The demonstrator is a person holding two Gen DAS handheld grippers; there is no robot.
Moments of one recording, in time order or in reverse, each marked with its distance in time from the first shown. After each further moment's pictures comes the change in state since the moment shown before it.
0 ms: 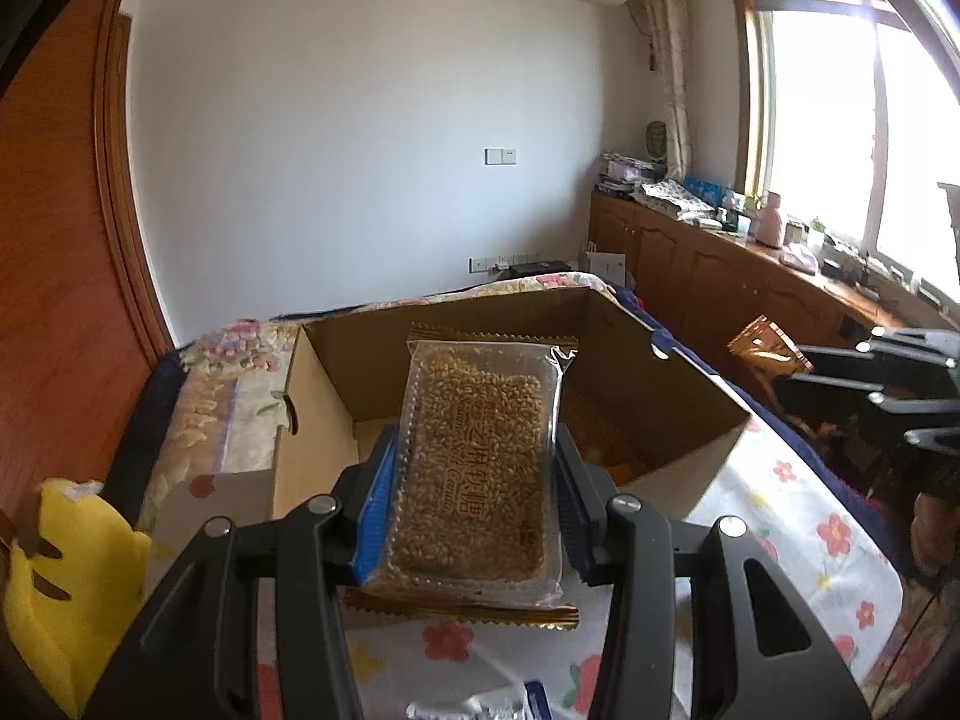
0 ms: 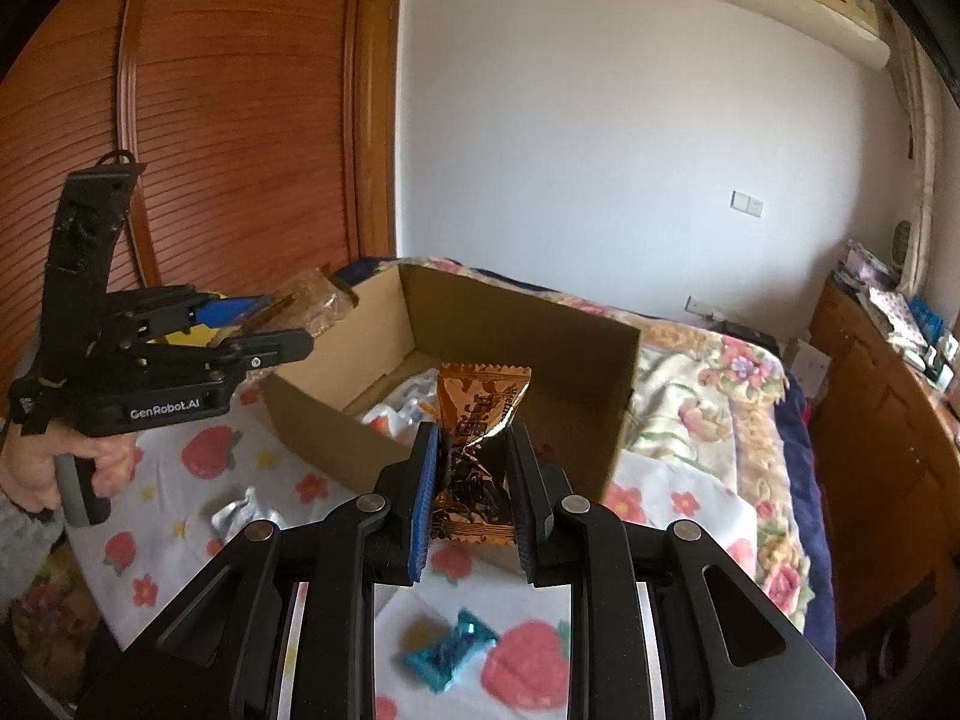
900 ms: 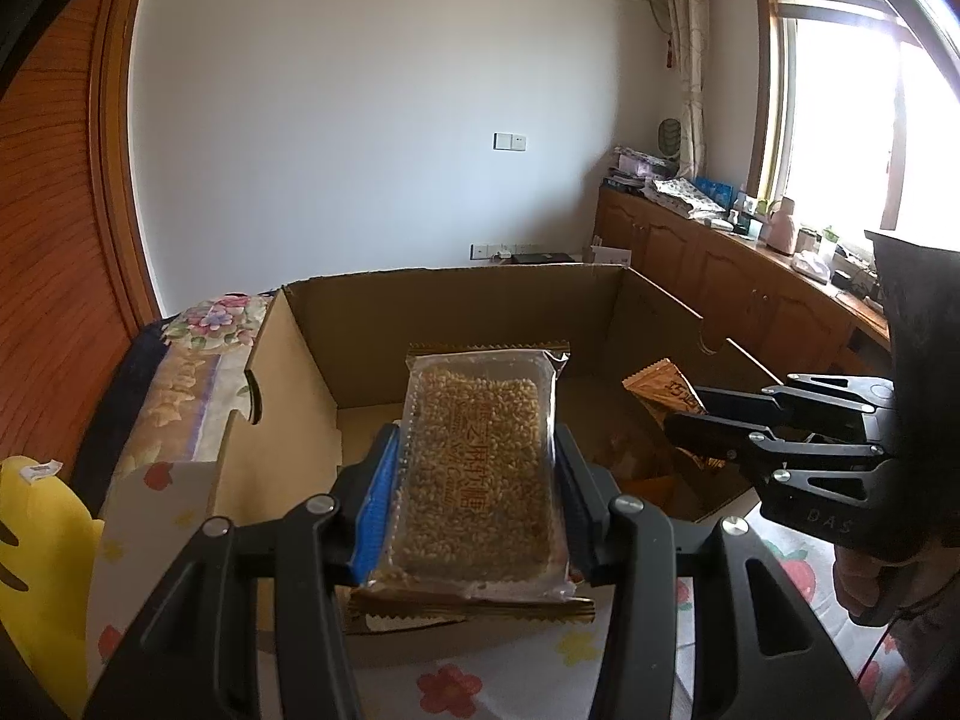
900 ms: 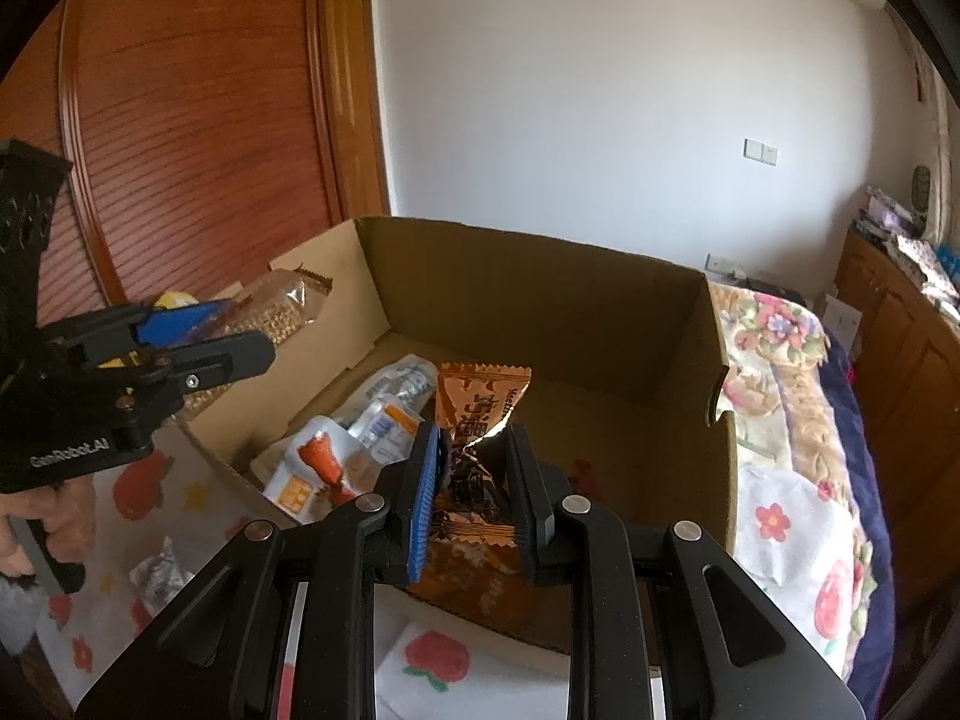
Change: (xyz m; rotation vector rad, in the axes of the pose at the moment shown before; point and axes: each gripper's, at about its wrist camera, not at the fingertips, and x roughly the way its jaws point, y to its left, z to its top) left arm 0.060 0.015 -0.011 -0.044 0.020 -0.008; right arm 0.121 -0.023 -0.010 0.078 0.059 0.034
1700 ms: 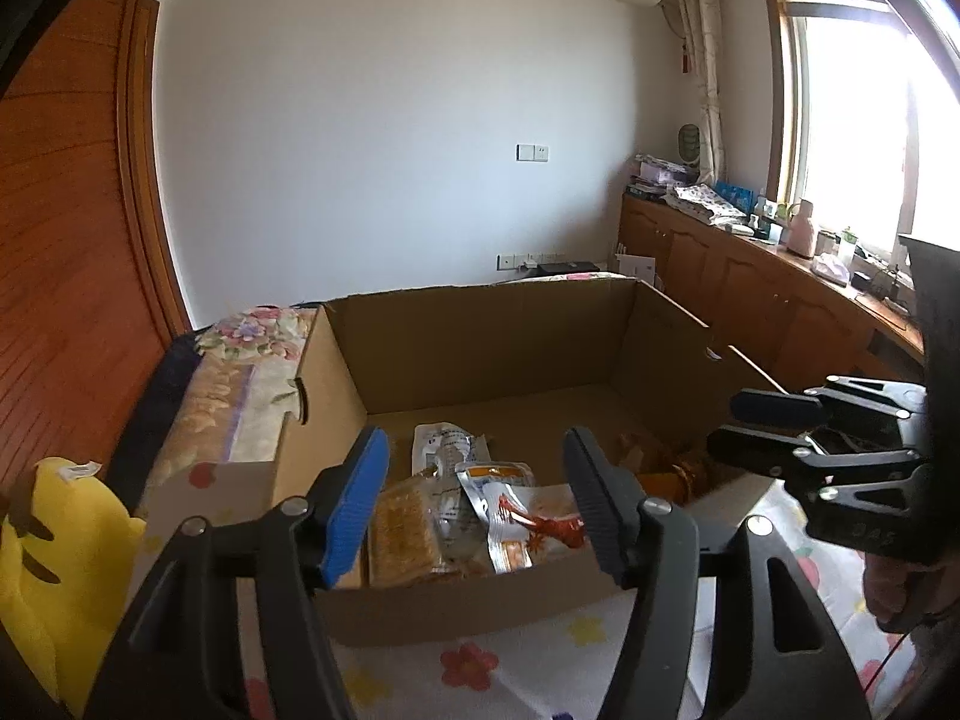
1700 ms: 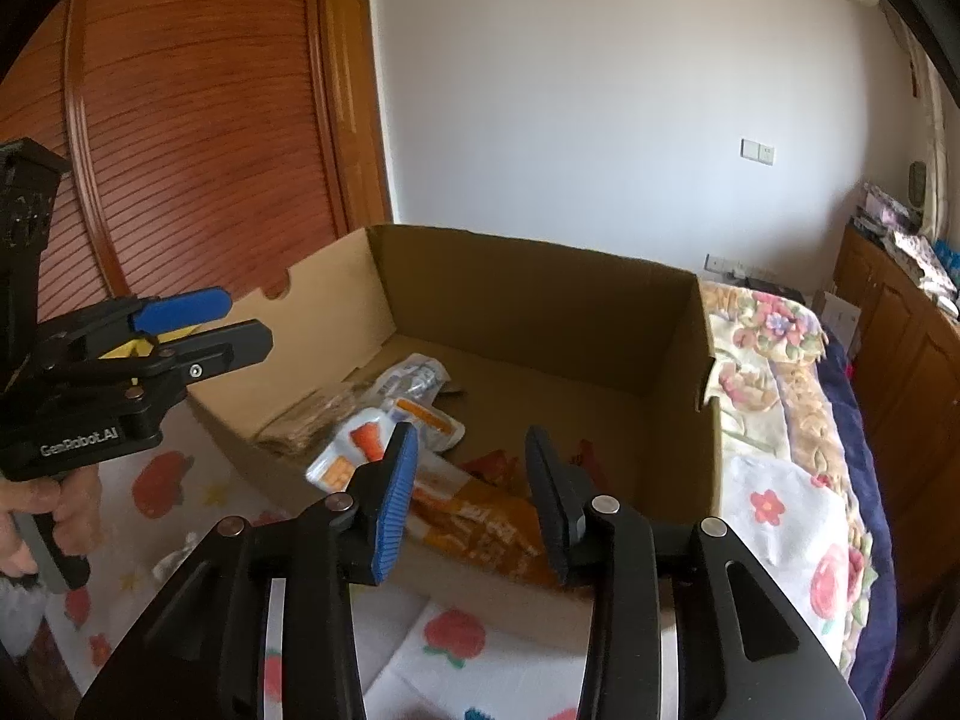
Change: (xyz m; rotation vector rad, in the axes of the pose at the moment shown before) left arm -0.034 -0.007 -0.002 0.011 -0.031 0.073; right arm -0.025 0.004 -0.002 0.015 -0.014 0.009
